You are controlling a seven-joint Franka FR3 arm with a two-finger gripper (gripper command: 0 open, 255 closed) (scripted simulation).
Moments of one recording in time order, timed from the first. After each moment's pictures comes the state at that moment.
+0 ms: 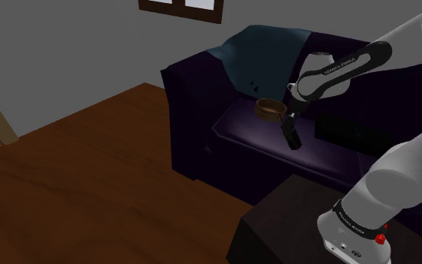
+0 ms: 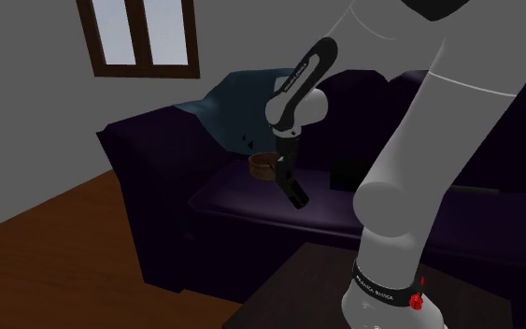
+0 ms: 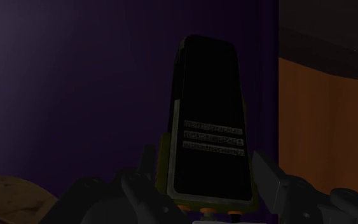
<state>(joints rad) -0.09 -0.25 -0.34 -2.65 -0.18 2.42 -0.51</state>
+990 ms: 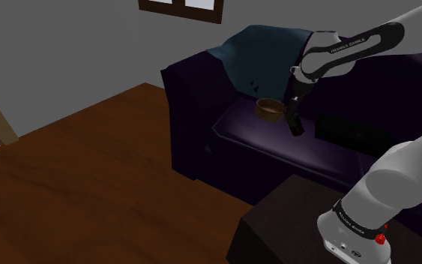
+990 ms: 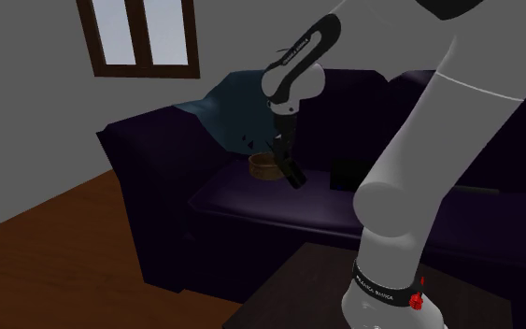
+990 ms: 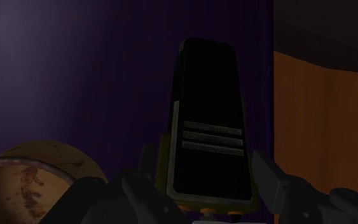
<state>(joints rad) -0.08 -0.30 -0.34 -2.49 -0.17 2.23 -0.54</state>
